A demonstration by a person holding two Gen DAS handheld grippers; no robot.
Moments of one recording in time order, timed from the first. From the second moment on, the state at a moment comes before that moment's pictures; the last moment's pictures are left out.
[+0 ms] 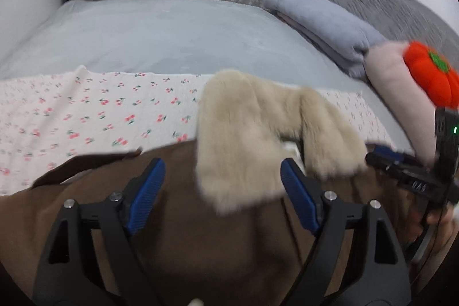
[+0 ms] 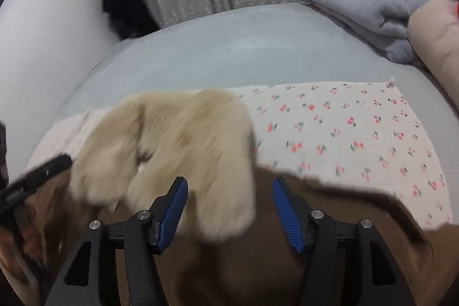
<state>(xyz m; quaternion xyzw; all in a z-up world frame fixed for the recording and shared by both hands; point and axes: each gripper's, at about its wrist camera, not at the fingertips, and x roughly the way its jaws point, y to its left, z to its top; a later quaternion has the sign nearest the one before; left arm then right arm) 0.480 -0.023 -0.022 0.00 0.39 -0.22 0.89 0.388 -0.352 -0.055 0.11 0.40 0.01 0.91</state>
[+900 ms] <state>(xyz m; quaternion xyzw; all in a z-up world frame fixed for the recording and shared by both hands) 0.204 0.128 -0.024 -0.03 0.47 -0.17 0.86 0.134 -0.324 -0.017 0.15 0.44 0.16 0.87</state>
